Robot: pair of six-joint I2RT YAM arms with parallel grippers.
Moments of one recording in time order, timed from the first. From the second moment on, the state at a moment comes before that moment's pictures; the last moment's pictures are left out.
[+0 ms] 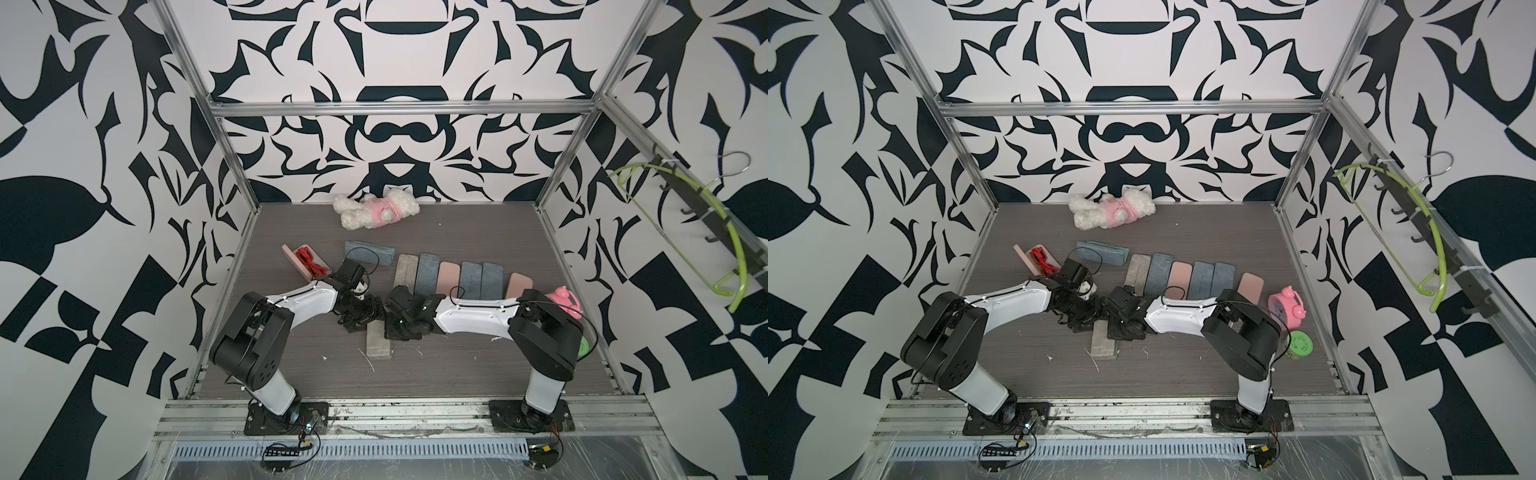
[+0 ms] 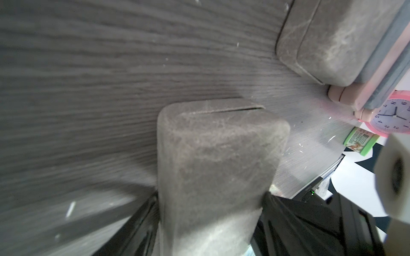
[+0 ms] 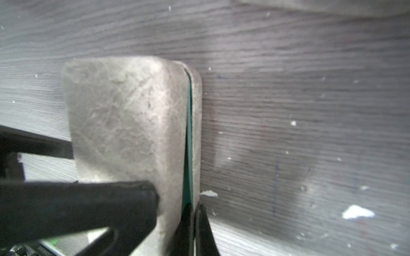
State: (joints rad) left arm -0.53 1.63 0.86 -0.49 0.52 -0.71; right arm 0.99 1.82 1.06 -0.36 -0.08 1.00
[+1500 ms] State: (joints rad) left arm -0.54 1.64 0.86 -0.47 0.54 -0.68; right arm 0.96 1.70 0.99 -0.30 -0.18 0.97
